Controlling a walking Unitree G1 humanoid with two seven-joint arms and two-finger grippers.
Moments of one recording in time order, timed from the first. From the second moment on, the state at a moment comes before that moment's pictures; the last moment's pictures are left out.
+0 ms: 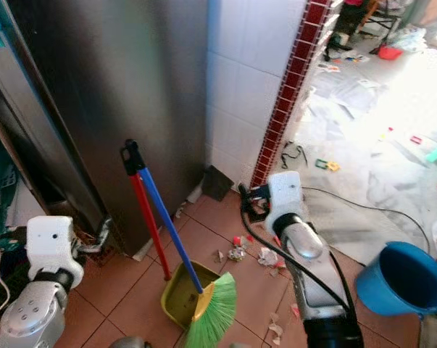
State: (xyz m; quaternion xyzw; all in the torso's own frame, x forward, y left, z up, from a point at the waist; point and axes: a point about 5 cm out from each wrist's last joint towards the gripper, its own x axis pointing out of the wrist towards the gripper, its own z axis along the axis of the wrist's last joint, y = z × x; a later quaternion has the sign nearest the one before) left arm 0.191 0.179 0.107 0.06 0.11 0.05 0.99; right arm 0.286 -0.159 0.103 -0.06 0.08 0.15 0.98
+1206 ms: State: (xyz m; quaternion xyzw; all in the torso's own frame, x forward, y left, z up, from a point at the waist) left arm 0.149 0.169 0.102 0.07 0.19 0.02 0.98; right arm 0.322 -0.111 0.098 0.00 0.10 0.23 0.97
